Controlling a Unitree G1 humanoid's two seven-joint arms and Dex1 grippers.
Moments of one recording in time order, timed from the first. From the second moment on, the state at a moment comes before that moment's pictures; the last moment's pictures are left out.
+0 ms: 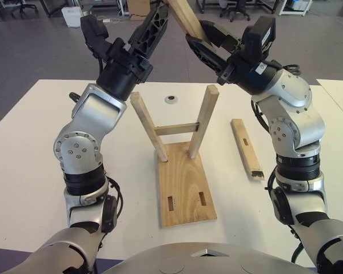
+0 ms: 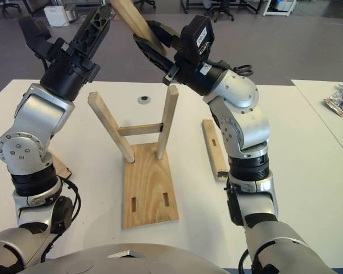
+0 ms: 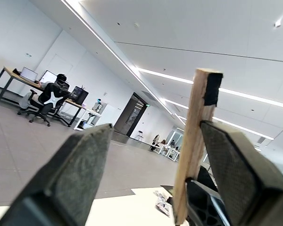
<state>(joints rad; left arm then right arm) -0.60 0.22 0.18 -0.43 -1.34 0.61 0.10 -0.70 -0.32 0.04 -0.26 0.43 0.31 0.64</state>
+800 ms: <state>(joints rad) -0.59 0.25 0.10 -0.46 -1.16 0.62 0.02 -0.67 -0.35 0.11 -0.27 0.39 0.38 0.67</state>
